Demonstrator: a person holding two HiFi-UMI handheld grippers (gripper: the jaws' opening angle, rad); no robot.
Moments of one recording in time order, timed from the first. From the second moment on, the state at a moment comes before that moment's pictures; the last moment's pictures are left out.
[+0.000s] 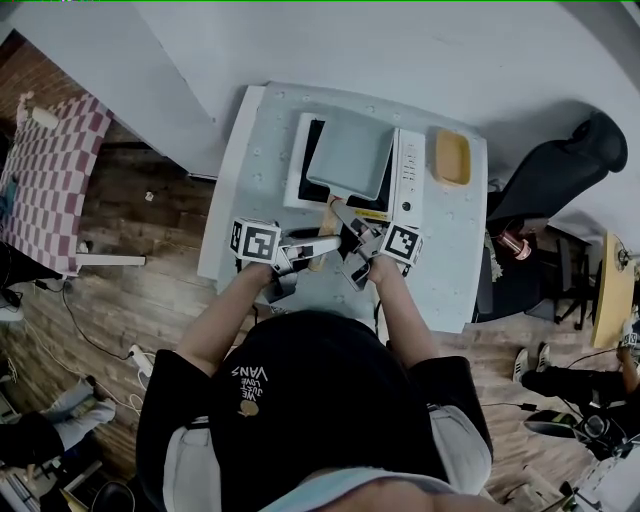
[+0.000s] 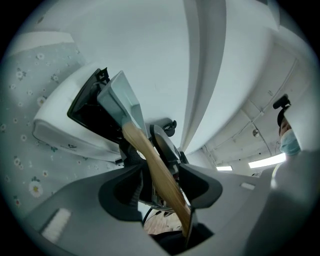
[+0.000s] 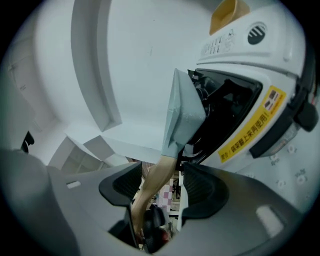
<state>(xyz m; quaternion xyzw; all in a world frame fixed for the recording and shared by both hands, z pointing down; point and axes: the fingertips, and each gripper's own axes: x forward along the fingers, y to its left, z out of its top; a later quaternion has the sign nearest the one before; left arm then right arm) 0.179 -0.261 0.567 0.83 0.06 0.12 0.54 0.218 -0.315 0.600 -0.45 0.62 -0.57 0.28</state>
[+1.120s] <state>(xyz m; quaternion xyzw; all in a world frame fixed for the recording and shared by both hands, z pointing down) 0.185 -0.253 0.572 0.82 0.02 0.11 0.56 0.202 -0.345 0.602 -0.36 0.66 -0.60 0.27</state>
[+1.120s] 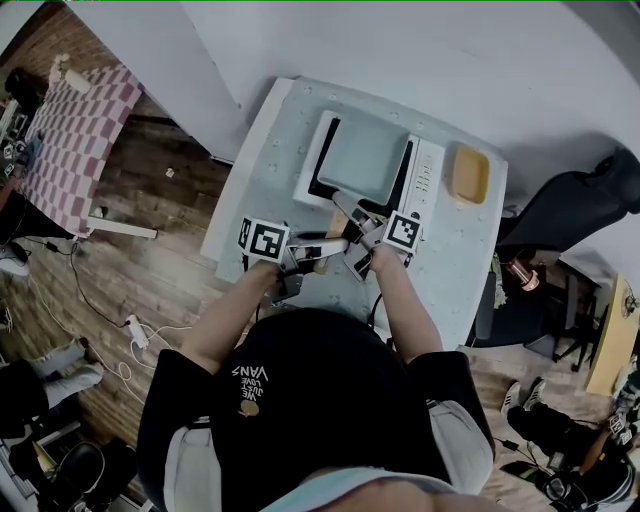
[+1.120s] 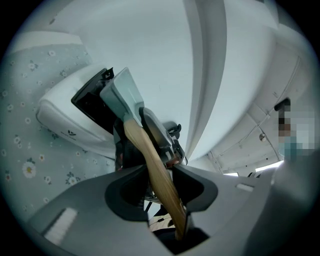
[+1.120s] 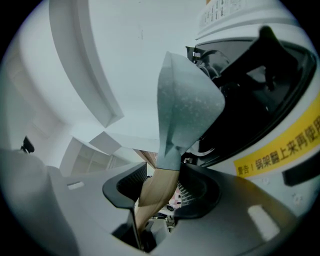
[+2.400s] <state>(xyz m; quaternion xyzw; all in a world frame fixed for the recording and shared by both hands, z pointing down) 0.177 -0.151 0.548 0.84 -0.02 0.02 0.55 0.186 -0.240 0.576 -0.35 0.70 -0.58 0.20</state>
